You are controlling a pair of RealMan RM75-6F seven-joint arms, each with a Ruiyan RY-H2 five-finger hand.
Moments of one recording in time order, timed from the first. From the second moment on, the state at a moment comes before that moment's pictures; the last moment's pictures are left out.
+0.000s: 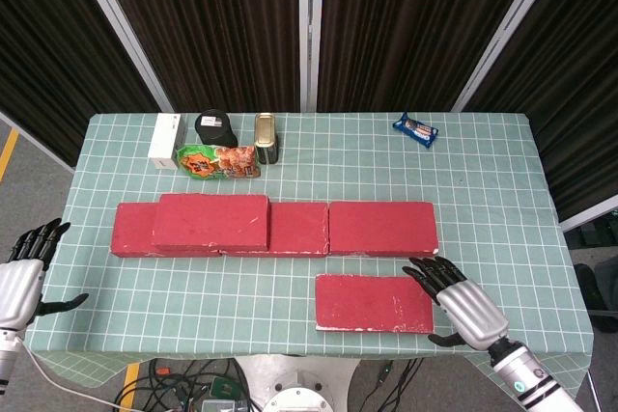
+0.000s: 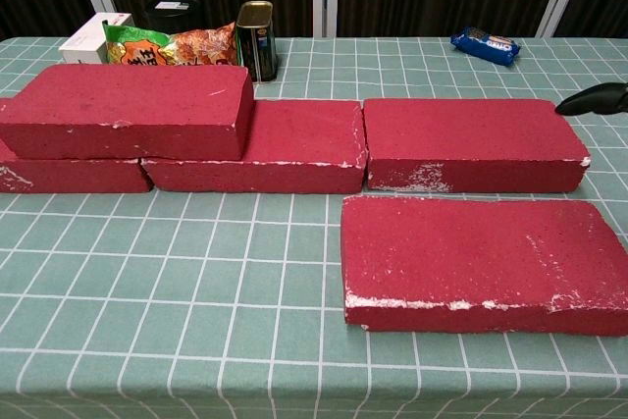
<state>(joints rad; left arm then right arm) -0.18 -0.98 0.09 -1.79 1.39 1.47 -0.07 0.27 -0.97 -0.03 -2.03 -1.67 1.06 -0.13</state>
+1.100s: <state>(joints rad) -0.12 -0.94 0.05 -1.73 1.39 1.35 -0.22 0.39 -1.30 0.00 -1.96 -1.29 0.94 -0.36</state>
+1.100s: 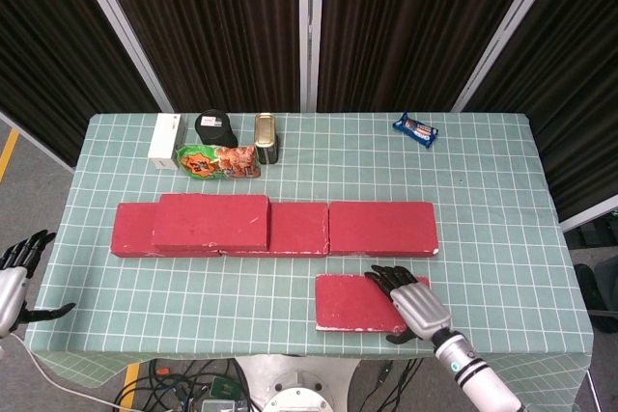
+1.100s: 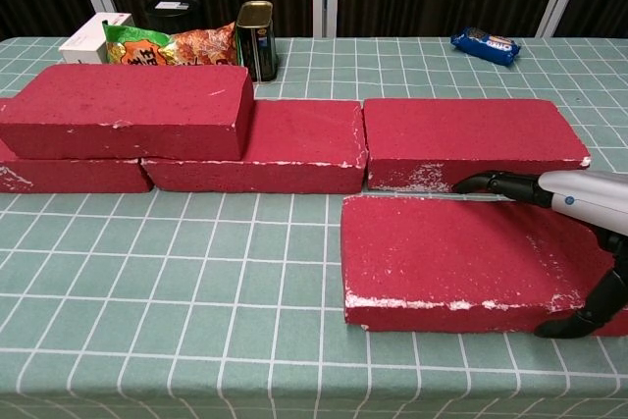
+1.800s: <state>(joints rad) -0.12 -0.92 0.03 -1.74 1.43 1.32 -0.31 0.43 -1.32 -0.01 -1.93 -1.24 0.97 -0.38</state>
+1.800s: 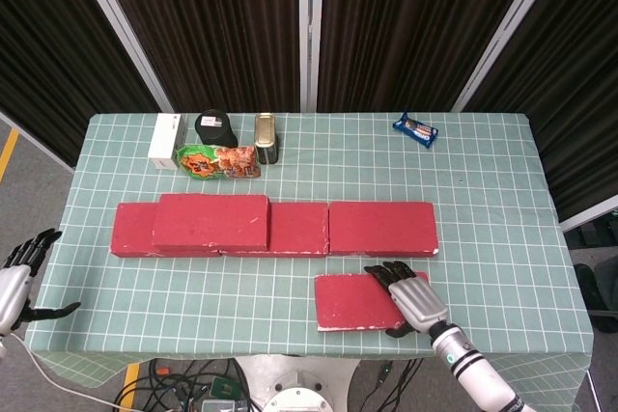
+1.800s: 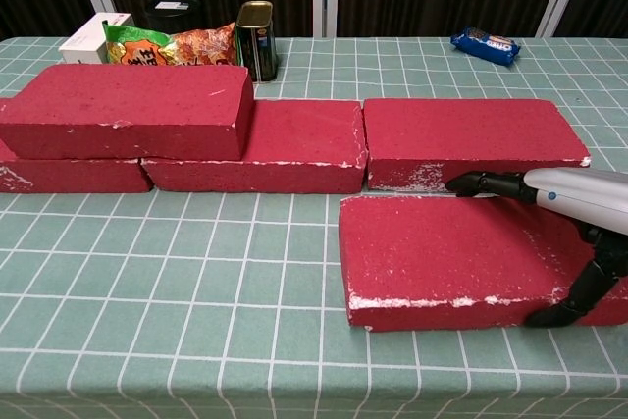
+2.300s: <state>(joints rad) -0.12 -0.92 0.03 -1.74 1.45 1.31 -0.33 0.43 -1.29 -0.02 -1.93 -1.31 1.00 -0.29</state>
